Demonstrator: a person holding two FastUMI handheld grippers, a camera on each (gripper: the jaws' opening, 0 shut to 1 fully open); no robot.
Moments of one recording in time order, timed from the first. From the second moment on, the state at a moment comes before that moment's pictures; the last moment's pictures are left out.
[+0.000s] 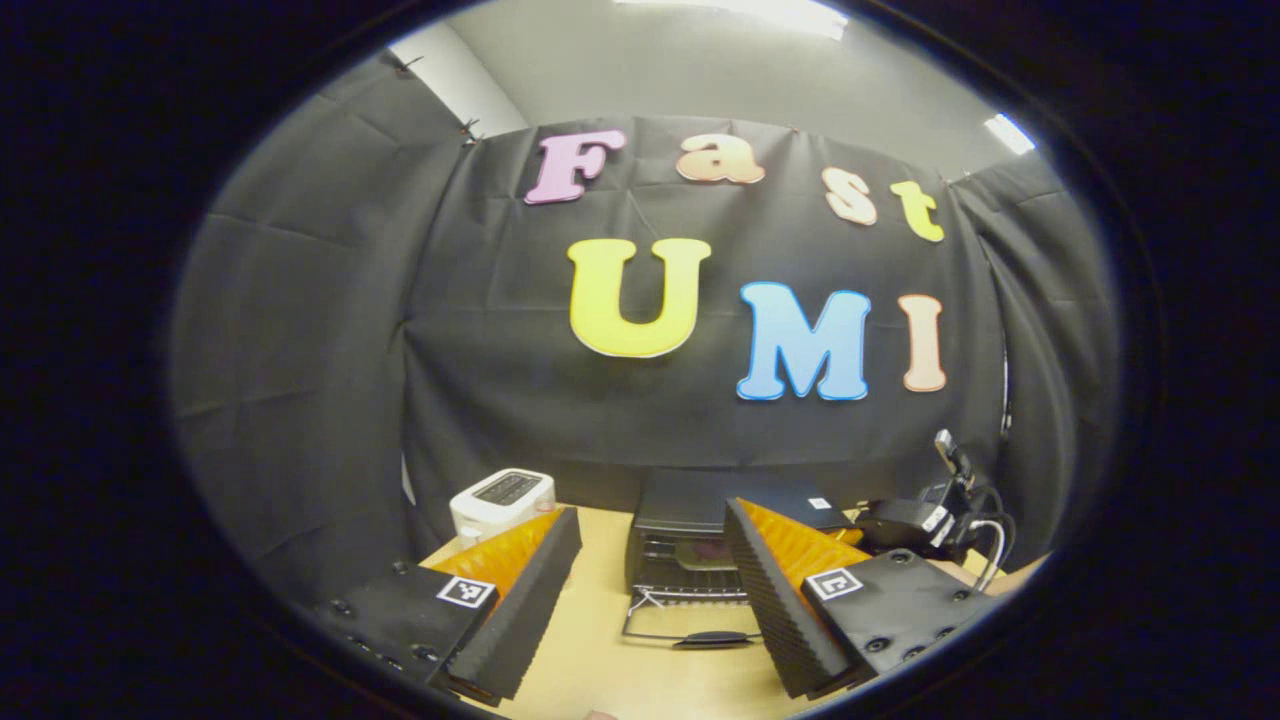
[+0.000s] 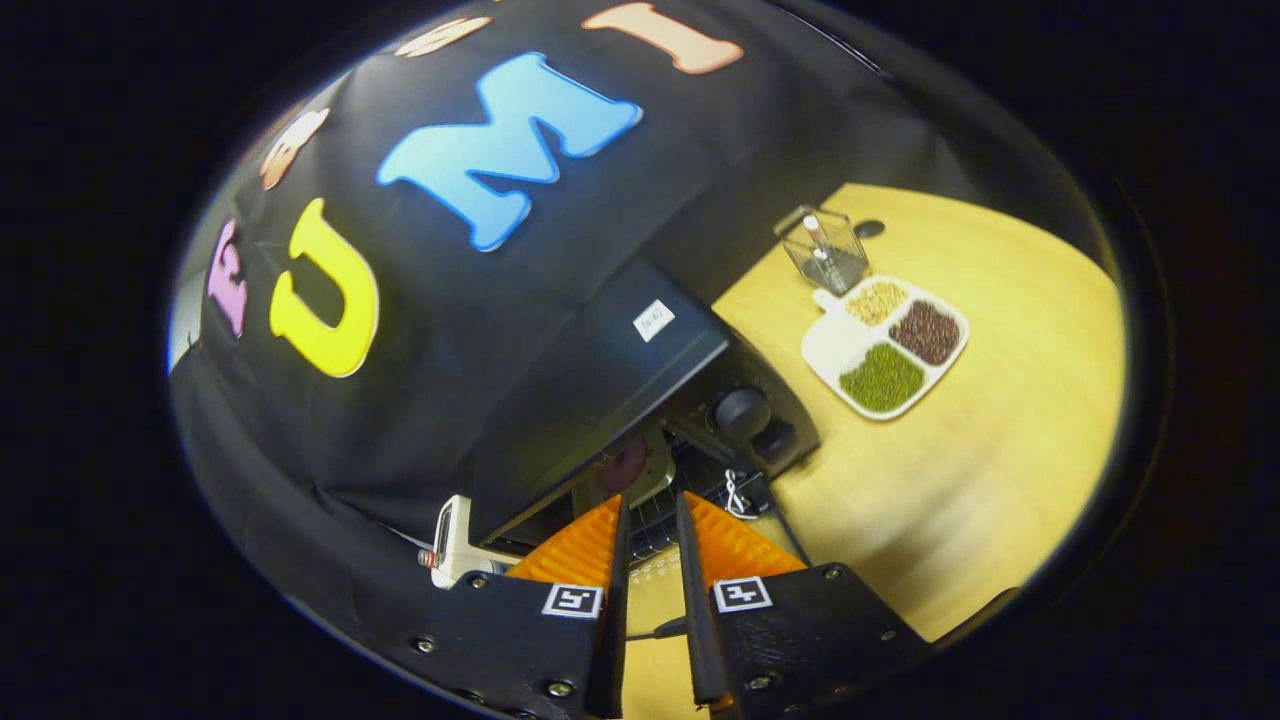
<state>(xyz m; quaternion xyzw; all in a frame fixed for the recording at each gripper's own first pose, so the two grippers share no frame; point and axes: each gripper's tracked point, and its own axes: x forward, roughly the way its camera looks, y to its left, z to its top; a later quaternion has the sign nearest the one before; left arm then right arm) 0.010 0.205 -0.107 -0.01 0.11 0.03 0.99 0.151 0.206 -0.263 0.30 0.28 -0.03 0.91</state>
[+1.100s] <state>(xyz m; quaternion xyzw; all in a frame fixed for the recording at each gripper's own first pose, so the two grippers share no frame) 0.054 0.095 -0.104 -0.01 0.08 -0.07 0.99 0.047 0.094 -0.054 0.00 0.02 -0.02 1.00</state>
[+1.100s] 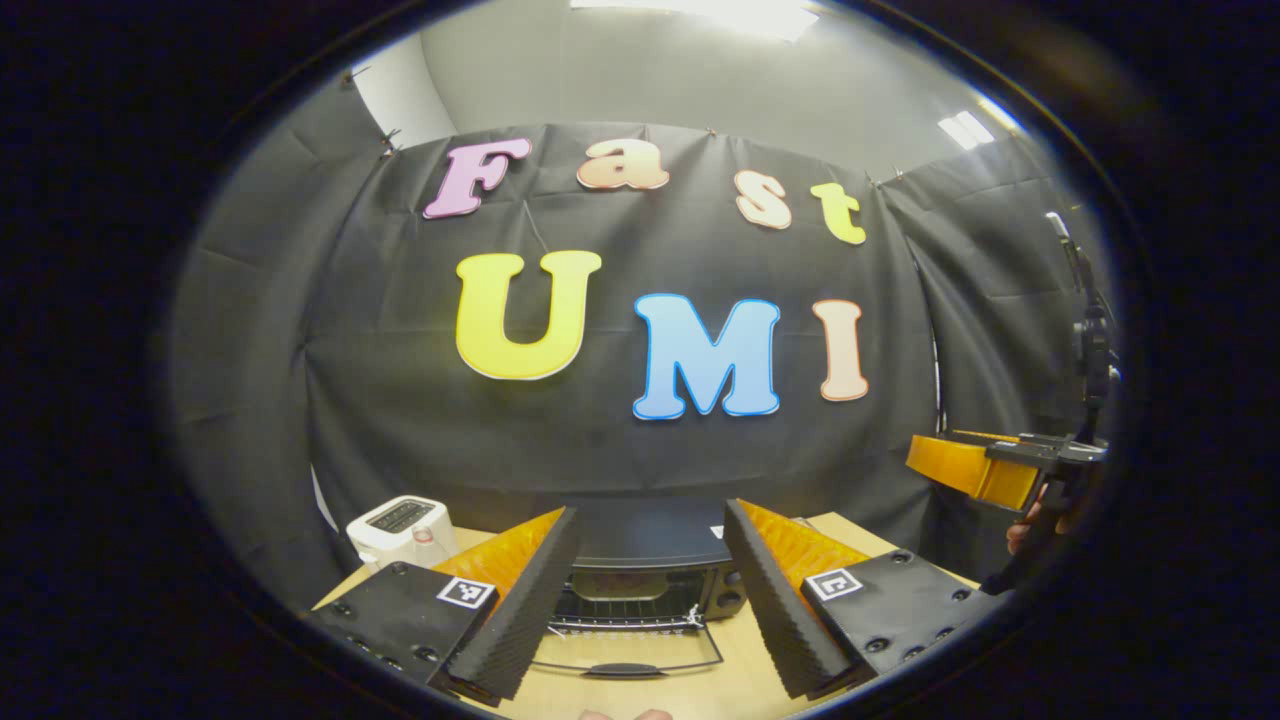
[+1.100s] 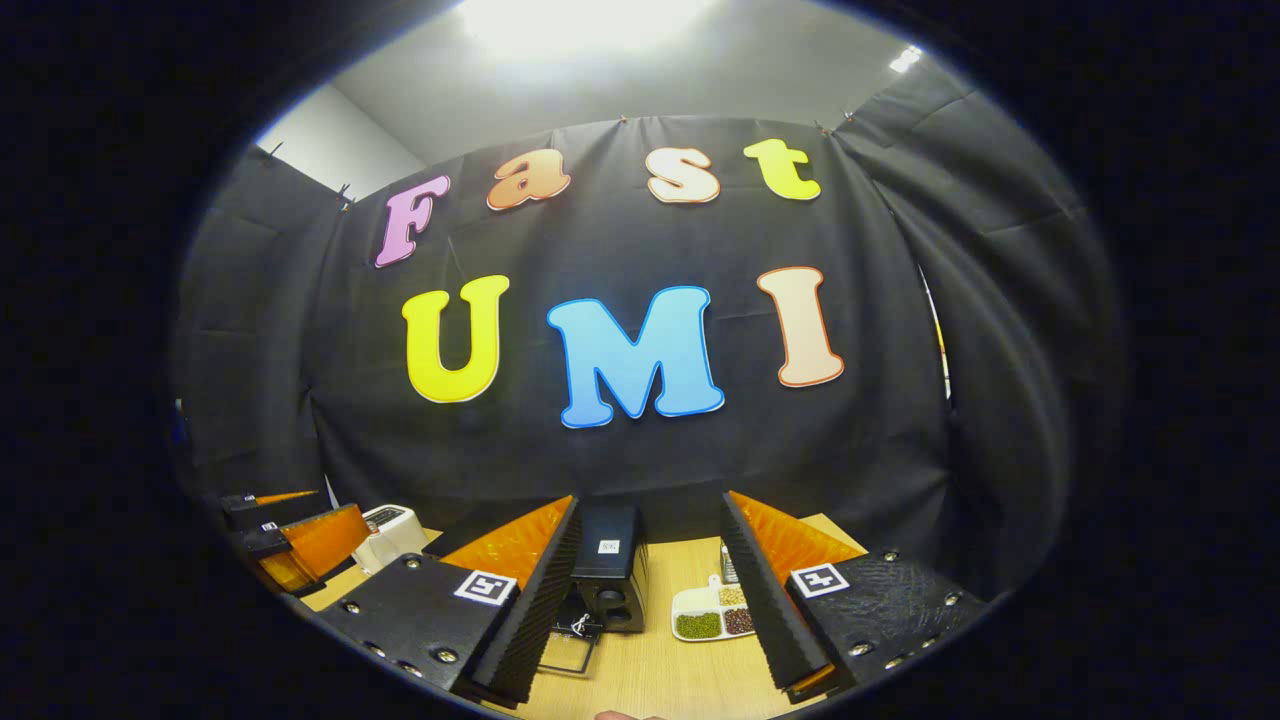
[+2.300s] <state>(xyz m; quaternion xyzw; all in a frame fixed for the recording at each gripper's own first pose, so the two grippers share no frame) 0.035 0.107 -0.350 0.01 0.44 -0.07 0.89 0.071 0.027 -0.066 0.00 0.04 -0.05 1.00</state>
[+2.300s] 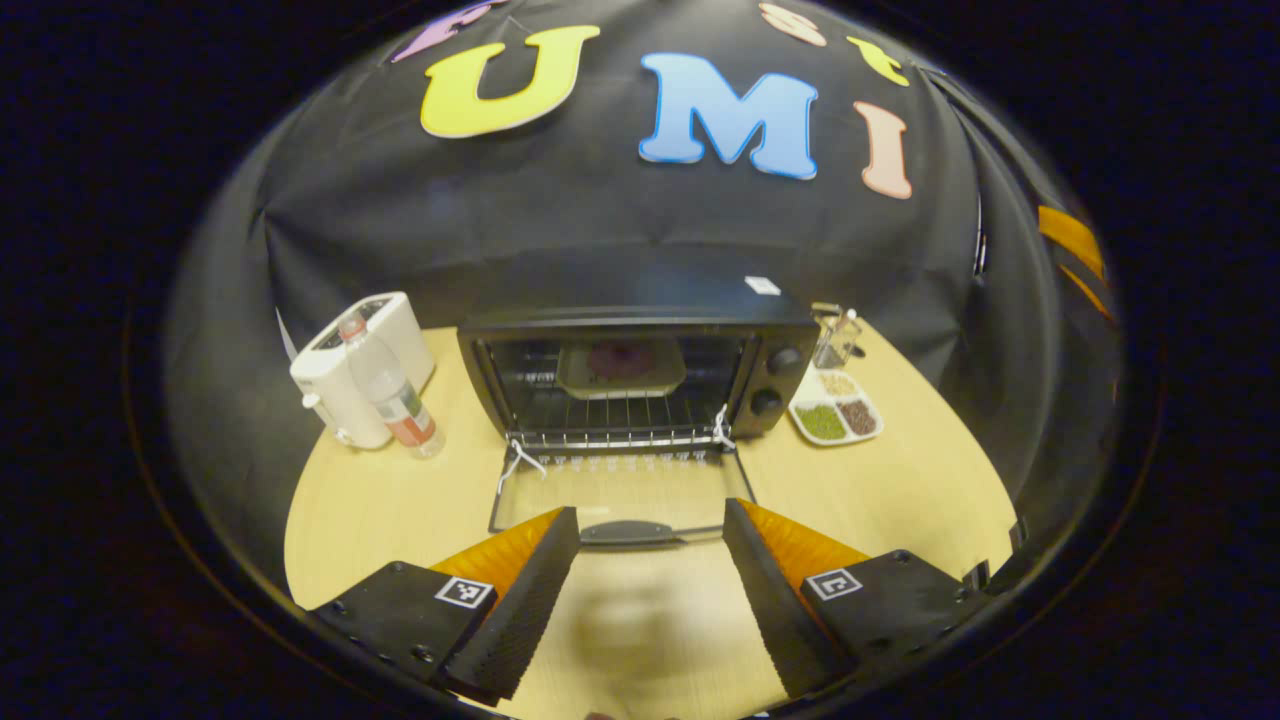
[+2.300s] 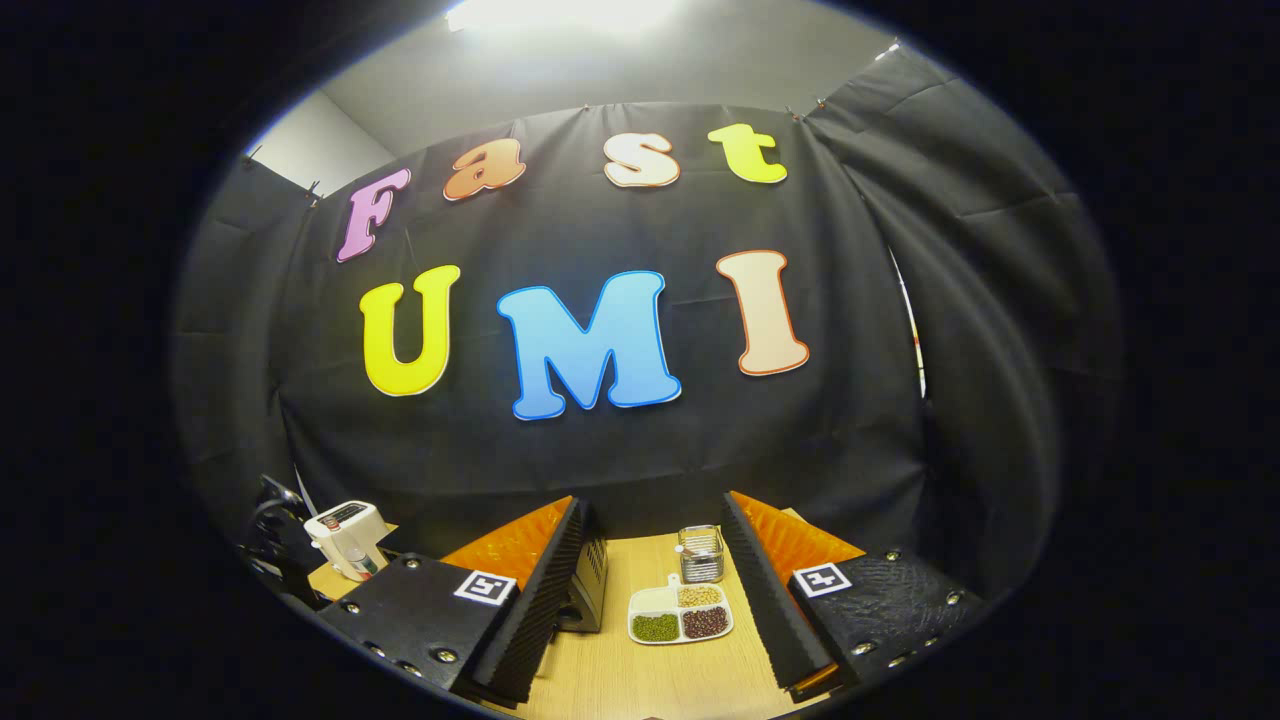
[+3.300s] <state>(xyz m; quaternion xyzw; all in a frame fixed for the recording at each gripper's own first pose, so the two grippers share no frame) 0.034 0.131 -0.491 0.07 0.62 -0.06 0.78 0.045 -0.027 -0.081 -0.01 0.07 -0.12 0.99</state>
